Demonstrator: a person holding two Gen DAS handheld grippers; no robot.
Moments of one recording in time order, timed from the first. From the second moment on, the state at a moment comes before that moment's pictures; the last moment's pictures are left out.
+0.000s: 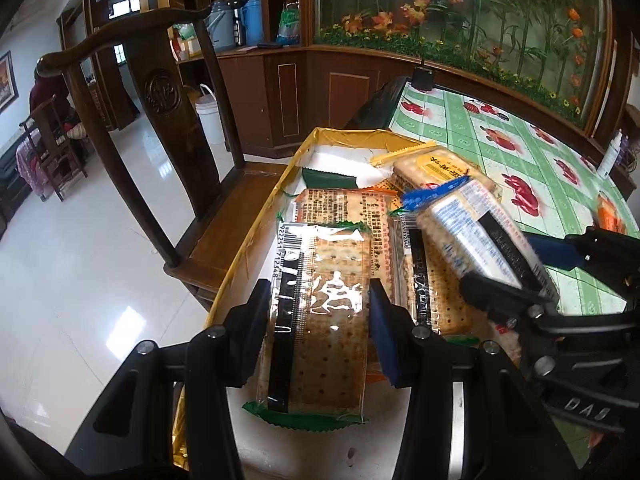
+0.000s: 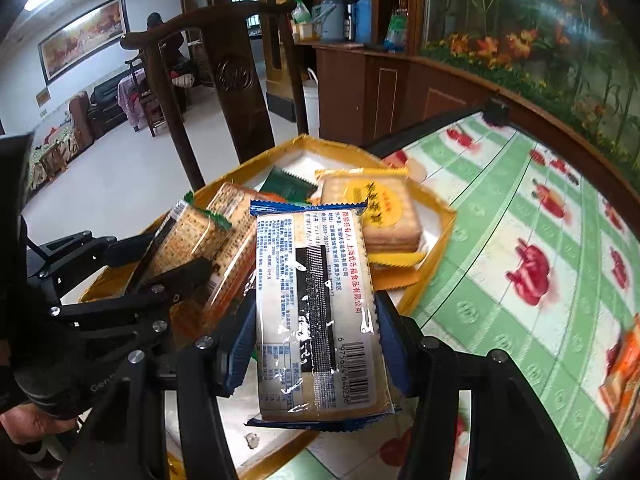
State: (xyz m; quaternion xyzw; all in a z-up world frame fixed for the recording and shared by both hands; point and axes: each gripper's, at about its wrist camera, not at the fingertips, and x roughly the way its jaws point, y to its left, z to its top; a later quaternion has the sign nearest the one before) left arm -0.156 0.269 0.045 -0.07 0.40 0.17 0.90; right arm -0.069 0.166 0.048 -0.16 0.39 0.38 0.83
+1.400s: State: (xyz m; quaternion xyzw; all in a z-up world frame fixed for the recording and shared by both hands) left arm -0.142 0.196 0.088 0.00 0.31 0.16 0.94; right arm -0.076 0.080 0.082 -0.13 0.34 0.30 0.88
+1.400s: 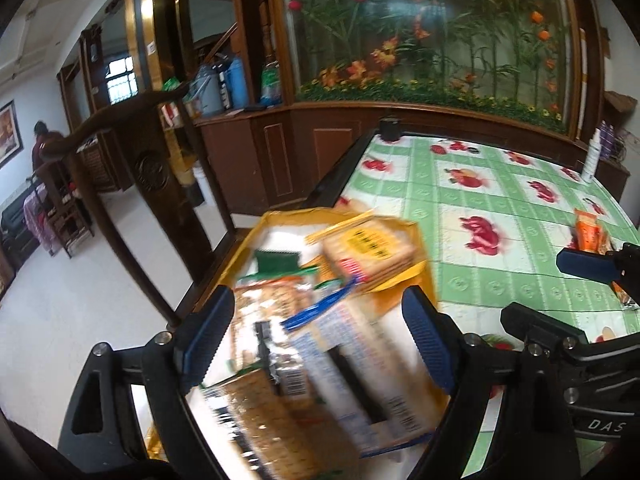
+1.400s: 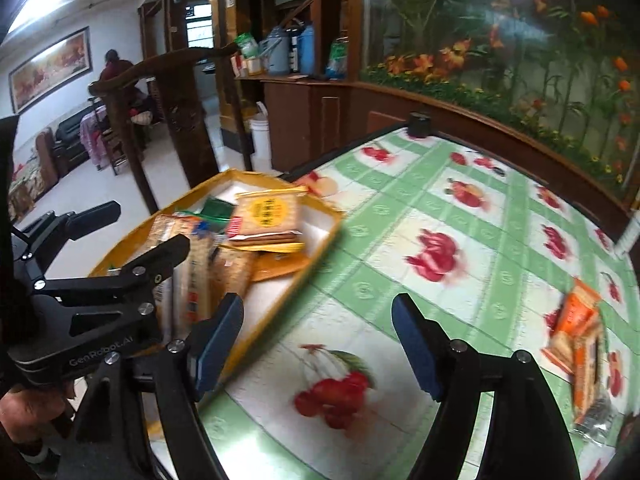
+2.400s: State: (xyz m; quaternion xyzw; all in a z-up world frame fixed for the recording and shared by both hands) left arm -0.073 0.044 0.090 0.05 0.35 0.01 0.94; right arm -0.047 -0.097 0.072 -0.04 0.37 0.15 0.92
